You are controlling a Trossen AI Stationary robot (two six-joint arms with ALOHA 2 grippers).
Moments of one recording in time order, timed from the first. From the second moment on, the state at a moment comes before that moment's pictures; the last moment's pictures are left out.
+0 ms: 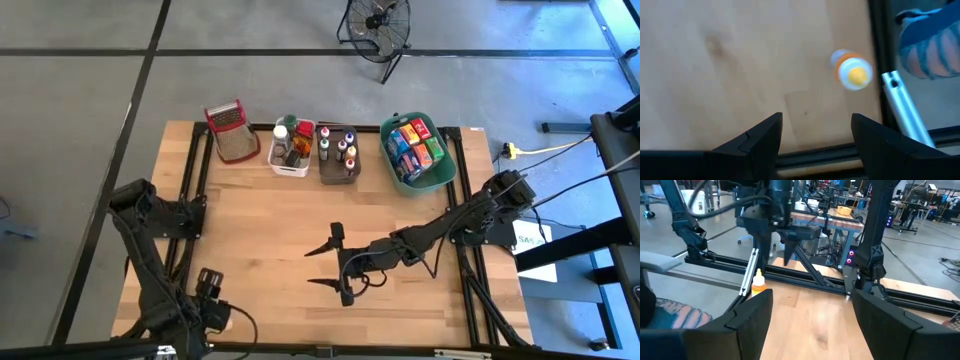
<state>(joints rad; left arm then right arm) -1.06 1.73 1.54 -1.38 -0.09 -0.83 0.48 1.72 1.10 0.50 0.31 -0.07</state>
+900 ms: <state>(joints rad) -1.06 1.79 1.48 -1.17 -0.10 -0.71 0.48 1.72 1.10 0.50 0.31 -0.04</state>
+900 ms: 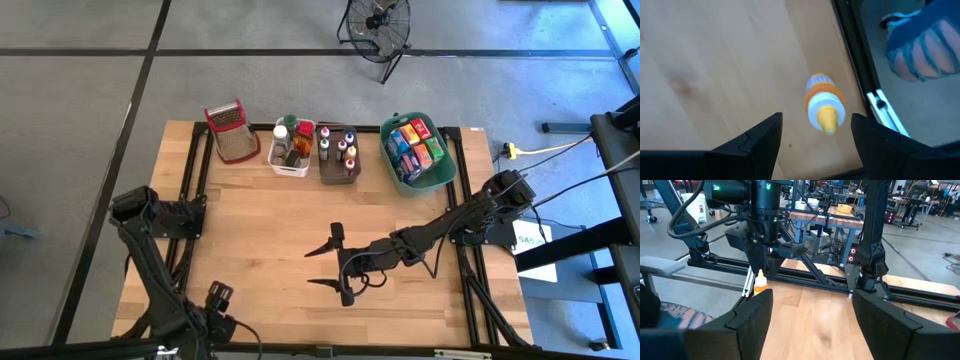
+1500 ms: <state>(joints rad) -1.11 1.79 1.48 -1.18 -0.23 -0.75 0.48 1.72 1.10 0.48 0.31 0.00</state>
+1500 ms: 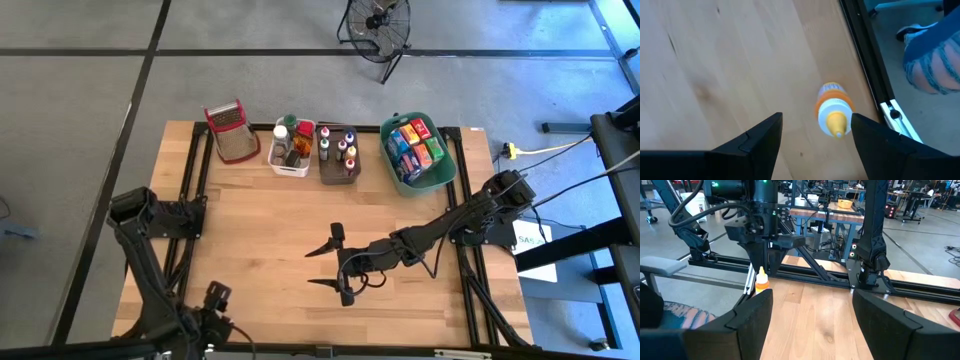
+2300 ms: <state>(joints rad) -1.03 1.79 1.30 -0.93 -0.05 -0.61 0.48 1.72 1.10 0.47 0.31 0.00</state>
